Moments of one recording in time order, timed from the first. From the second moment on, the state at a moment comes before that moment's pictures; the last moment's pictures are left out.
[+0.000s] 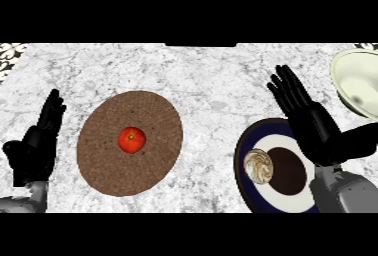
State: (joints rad) left arm -0.06 0.44 -0.15 -1.62 0.09 0.38 0.11; right arm -0.24 -0.28 0.19 -1.71 -0.33 -0.07 0.11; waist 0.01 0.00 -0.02
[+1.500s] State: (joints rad) left arm -0.13 0.41 -0.02 -1.55 0.14 0.21 0.11; right arm -0.03 -0.69 -0.14 -1.71 -0.01 0.41 -0.50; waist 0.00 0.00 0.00
